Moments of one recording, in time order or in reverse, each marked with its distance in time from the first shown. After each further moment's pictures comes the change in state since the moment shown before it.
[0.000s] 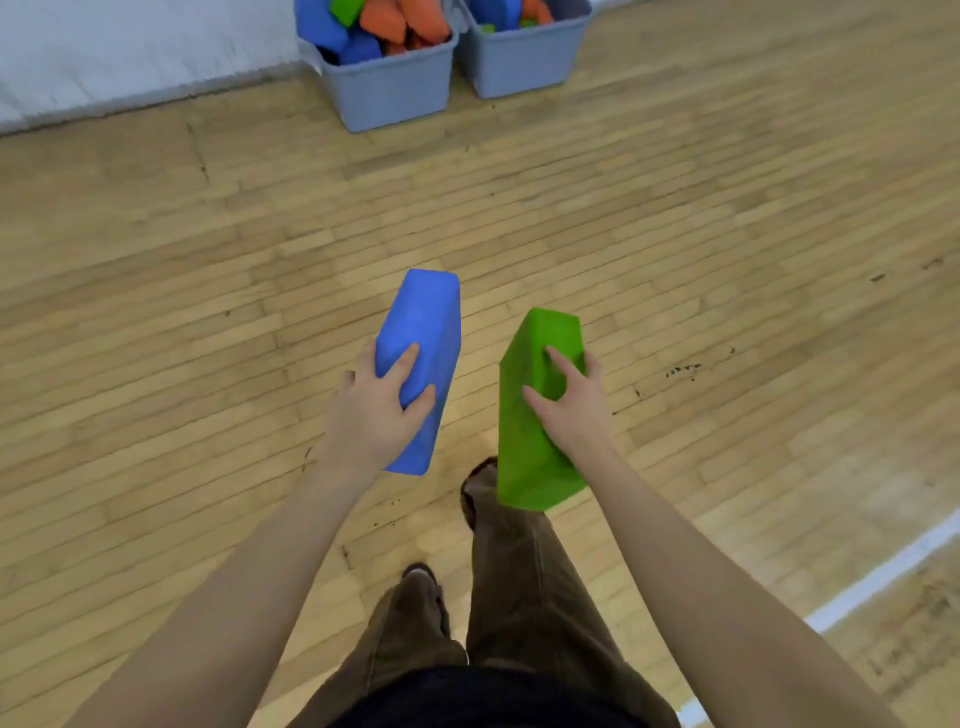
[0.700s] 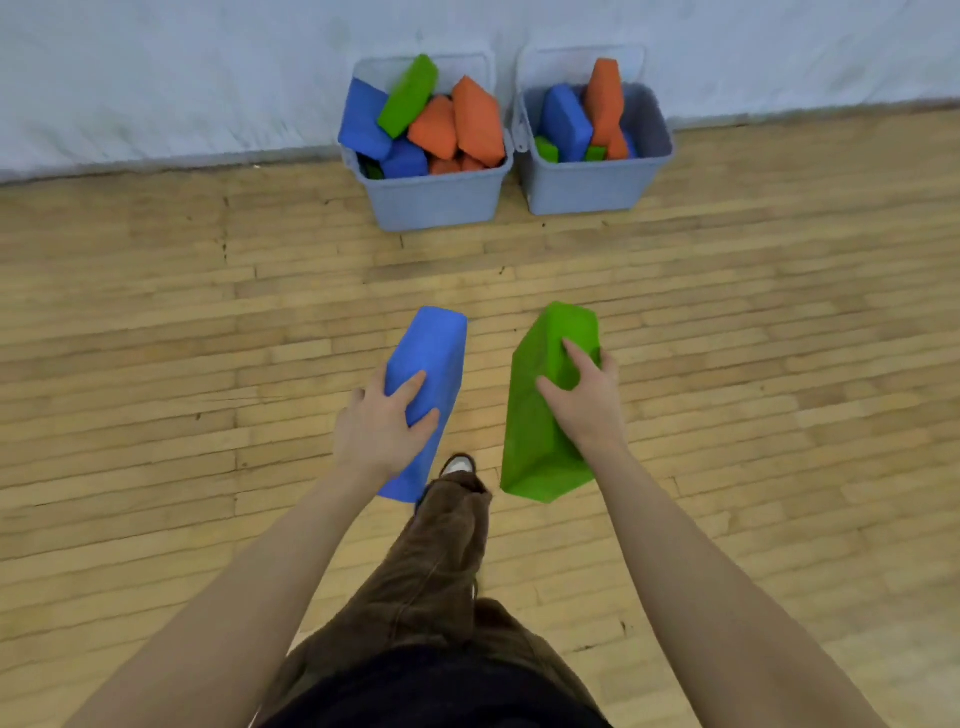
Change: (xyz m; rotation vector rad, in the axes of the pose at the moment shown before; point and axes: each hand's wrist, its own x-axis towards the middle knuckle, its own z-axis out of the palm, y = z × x) left_hand 0.466 0.149 -0.040 0.022 -0.049 -0.221; right_hand 0.520 -0.157 -0.135 -0.021 -0.077 -0.137
